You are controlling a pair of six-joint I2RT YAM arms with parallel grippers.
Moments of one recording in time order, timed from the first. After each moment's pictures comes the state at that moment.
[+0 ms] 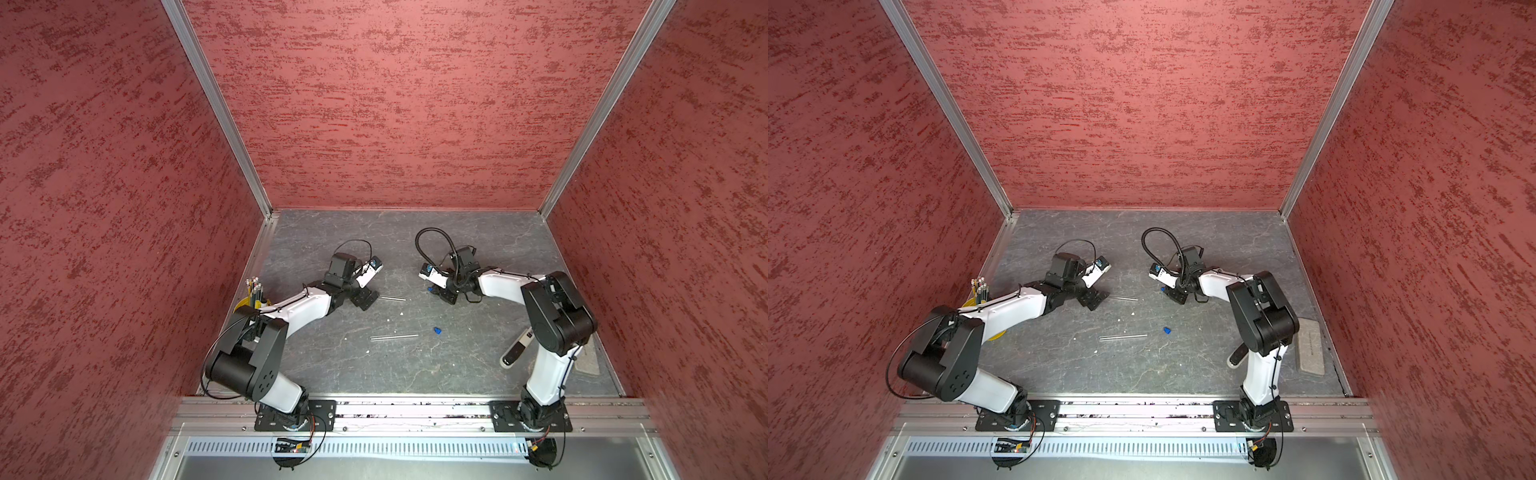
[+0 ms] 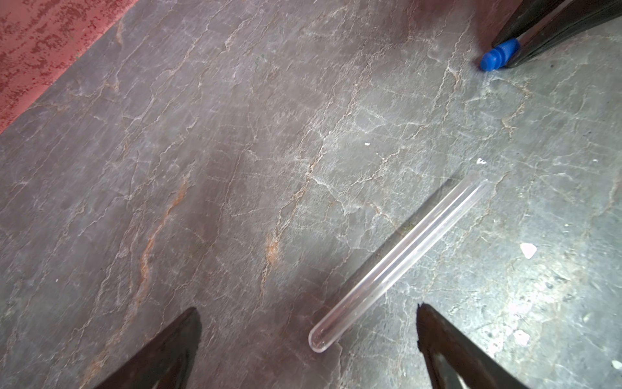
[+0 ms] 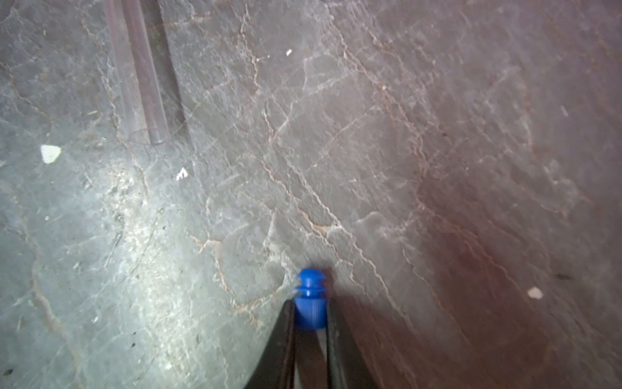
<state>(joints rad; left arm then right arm) -0.37 1.53 0.79 -0.08 0.16 0.45 0.38 1.87 1.03 -0.18 -0.37 -0.69</state>
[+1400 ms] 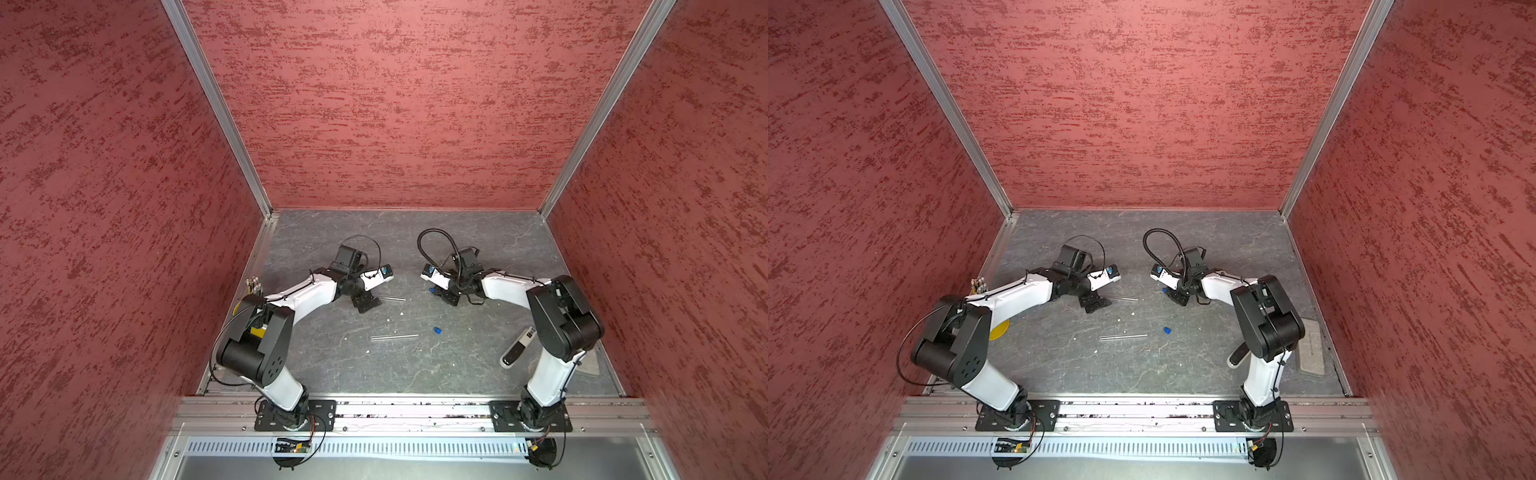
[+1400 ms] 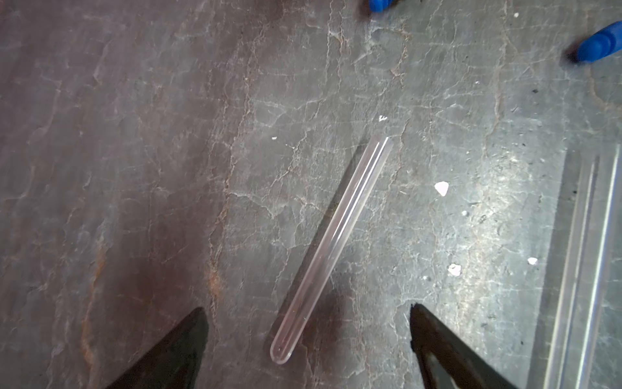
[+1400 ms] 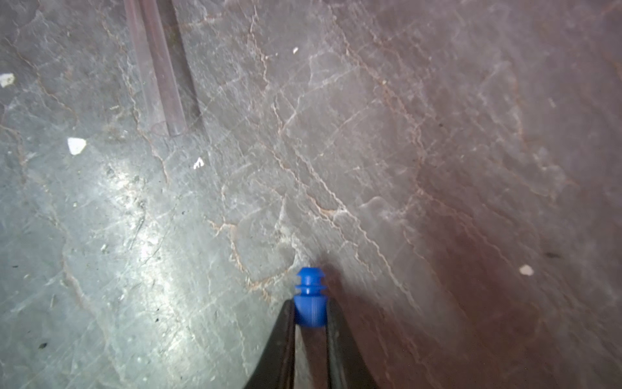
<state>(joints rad) -0.37 1.63 0.95 -0.36 0.33 0.80 0.38 1.81 0.99 -0.18 -0.37 -0.68</state>
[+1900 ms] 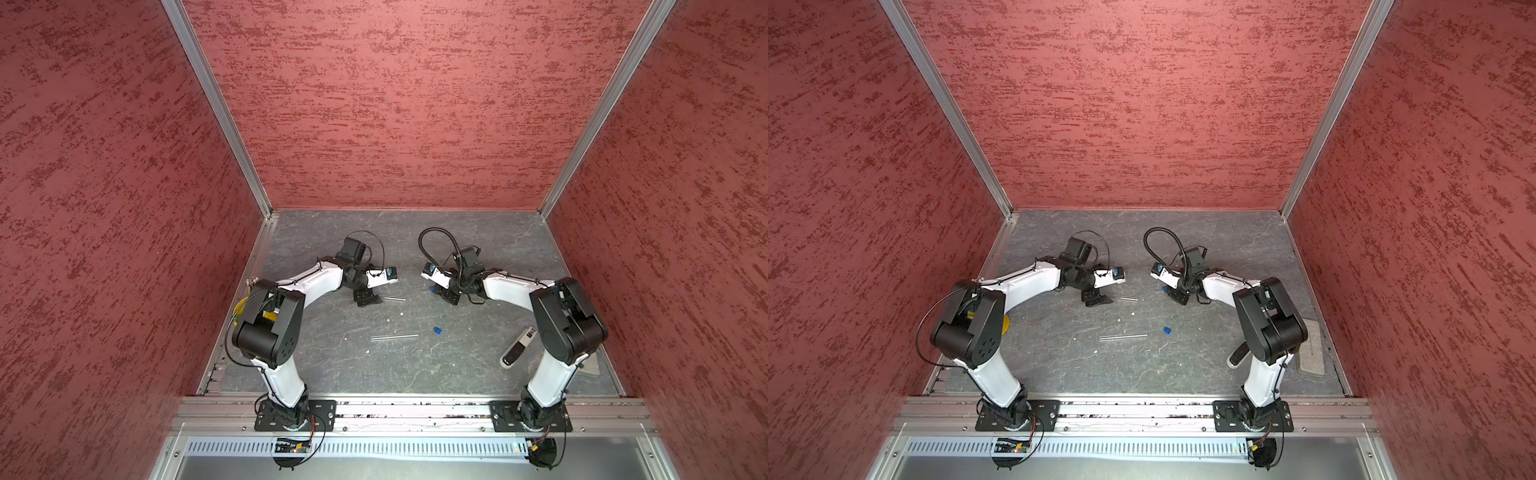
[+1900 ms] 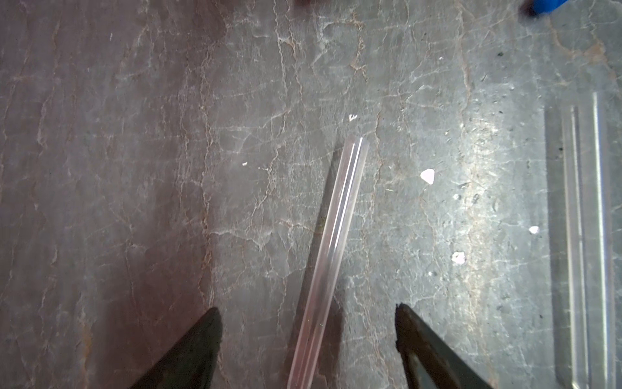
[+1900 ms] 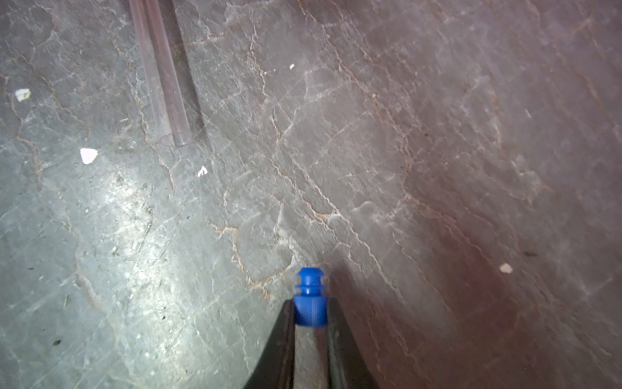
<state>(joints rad) -0.36 1.76 1.11 -0.50 0.41 1.02 0.38 1.80 0.99 -0.17 -0.37 -0.67</state>
